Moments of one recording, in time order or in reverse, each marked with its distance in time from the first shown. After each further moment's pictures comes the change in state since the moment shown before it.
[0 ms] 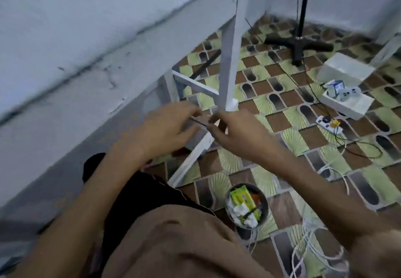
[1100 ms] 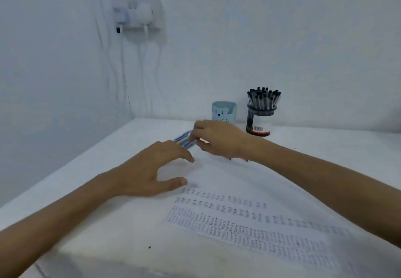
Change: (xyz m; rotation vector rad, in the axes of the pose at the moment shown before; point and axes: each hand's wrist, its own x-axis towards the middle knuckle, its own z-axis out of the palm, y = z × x) left_hand -0.422 -0.153 -0.246 0.312 0.455 -0.740; right_hand 0.256 -0.561 0.095 -0.149 -0.056 -1.579
